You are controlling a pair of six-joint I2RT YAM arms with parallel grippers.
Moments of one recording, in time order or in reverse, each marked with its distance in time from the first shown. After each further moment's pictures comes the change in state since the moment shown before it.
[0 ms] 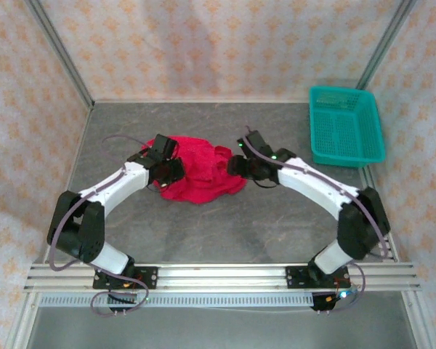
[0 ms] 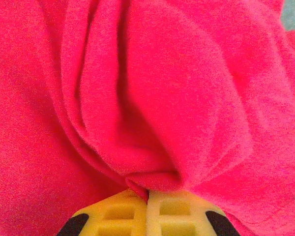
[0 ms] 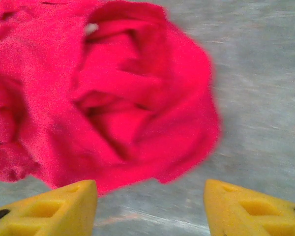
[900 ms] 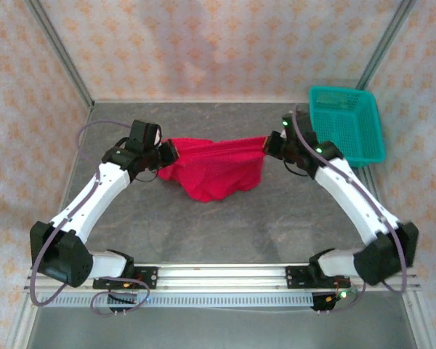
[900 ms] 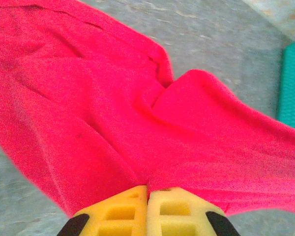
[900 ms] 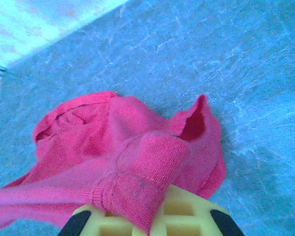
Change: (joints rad) left arm 0.065 -0.187 0.136 -0.095 0.110 0.077; right arm -0.283 -0.306 0.011 -0.099 -0.055 -0.021
